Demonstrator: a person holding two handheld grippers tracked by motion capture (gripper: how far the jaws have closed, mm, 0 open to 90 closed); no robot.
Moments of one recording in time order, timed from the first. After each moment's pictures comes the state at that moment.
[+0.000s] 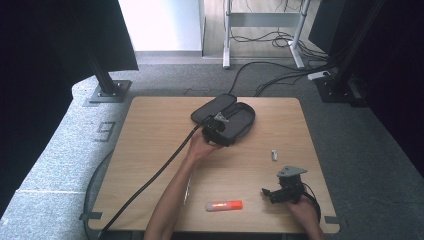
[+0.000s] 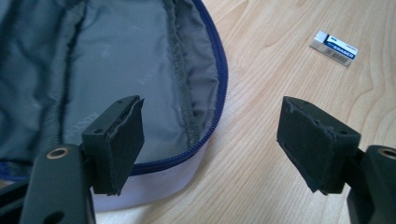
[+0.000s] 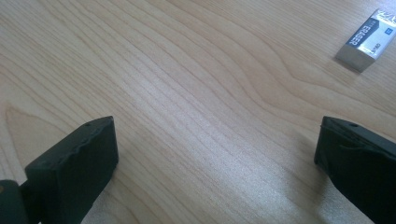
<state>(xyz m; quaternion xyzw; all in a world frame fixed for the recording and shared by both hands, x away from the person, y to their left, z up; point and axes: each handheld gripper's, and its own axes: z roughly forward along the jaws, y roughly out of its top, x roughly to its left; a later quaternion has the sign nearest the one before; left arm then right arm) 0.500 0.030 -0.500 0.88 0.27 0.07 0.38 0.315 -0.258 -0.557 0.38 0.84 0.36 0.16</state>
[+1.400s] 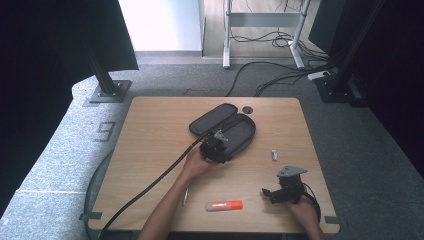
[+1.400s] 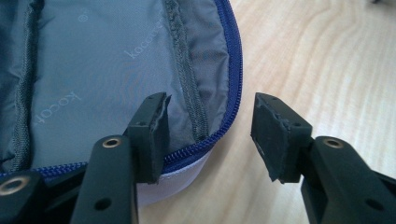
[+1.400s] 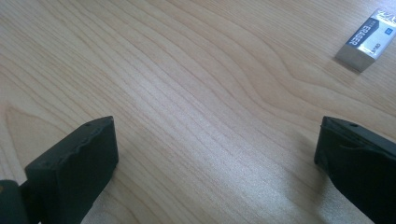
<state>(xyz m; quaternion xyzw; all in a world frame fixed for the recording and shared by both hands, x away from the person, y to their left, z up) 0.446 0.040 -0.522 0.91 0.24 0.04 0.34 0.315 -0.257 -0.557 0.38 0.84 0.36 0.16</state>
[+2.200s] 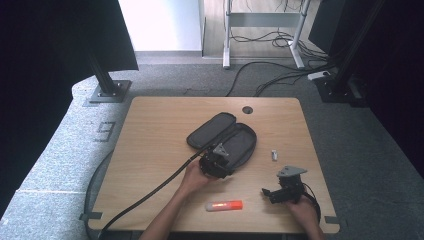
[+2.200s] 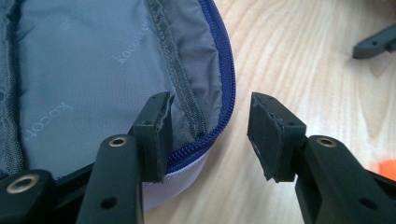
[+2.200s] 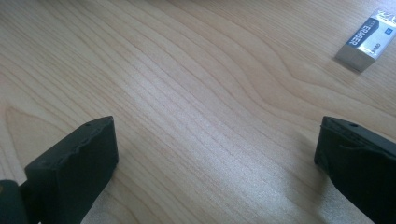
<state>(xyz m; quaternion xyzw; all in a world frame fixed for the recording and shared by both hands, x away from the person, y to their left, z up) 0.392 0.039 -0.523 0.91 0.22 0.02 0.35 0.315 -0.257 -0.557 0.38 0.84 0.36 0.16</state>
